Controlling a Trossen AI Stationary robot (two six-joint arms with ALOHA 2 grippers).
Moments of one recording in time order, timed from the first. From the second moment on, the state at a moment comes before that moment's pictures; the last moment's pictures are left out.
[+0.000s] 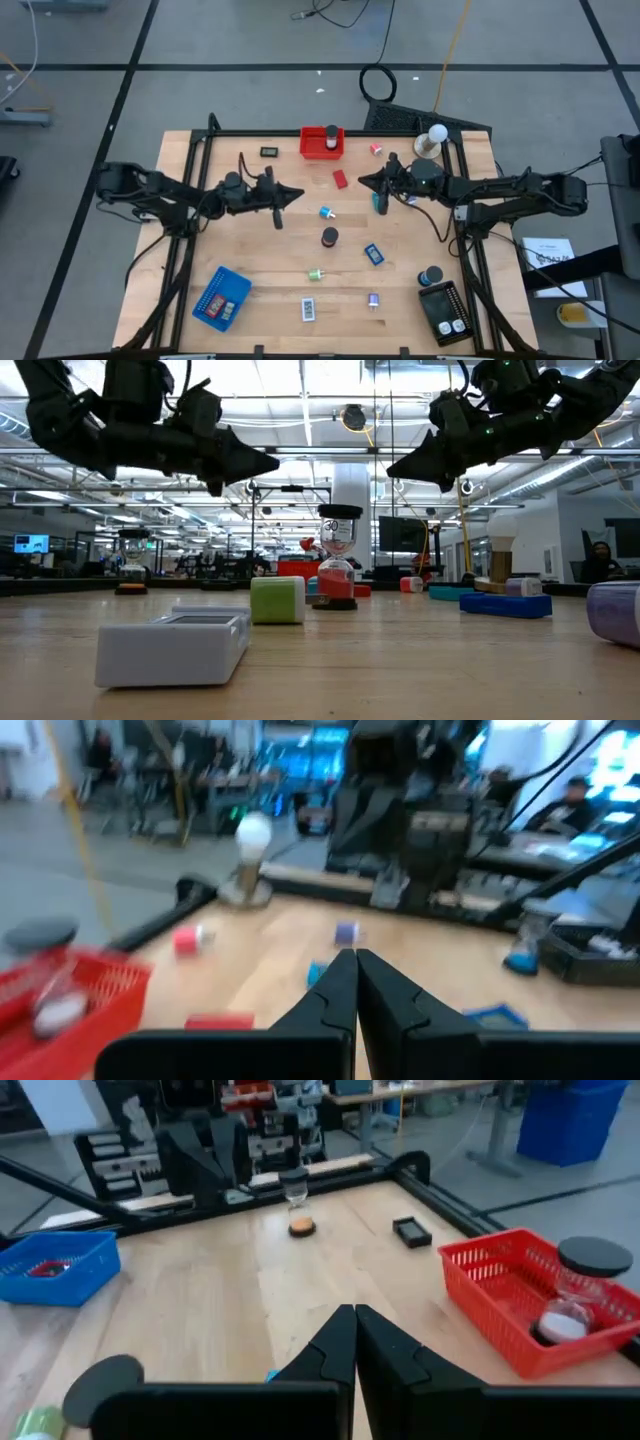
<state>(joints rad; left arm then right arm) 0.12 1.45 0.35 1.12 -0.05 -0.08 -0.29 1.14 0.45 0.50 -0.05 0.11</state>
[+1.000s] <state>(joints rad) 0.19 1.74 0.35 1.35 0.02 -0.03 -0.29 1.08 0.69 -0.86 0.26 0.76</state>
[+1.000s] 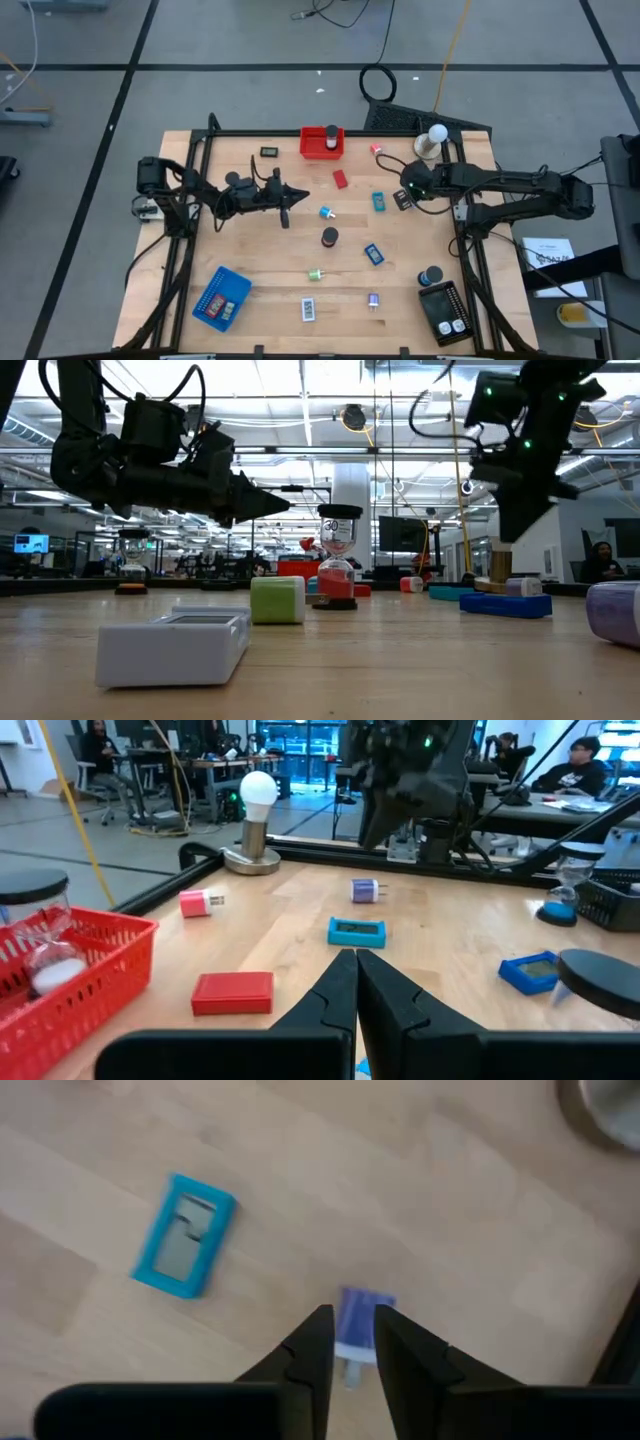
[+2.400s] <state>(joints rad) 0.19 1.74 0.35 1.30 -0.12 -0.03 -0.29 1.08 0.43 -0.62 0.09 0.95</state>
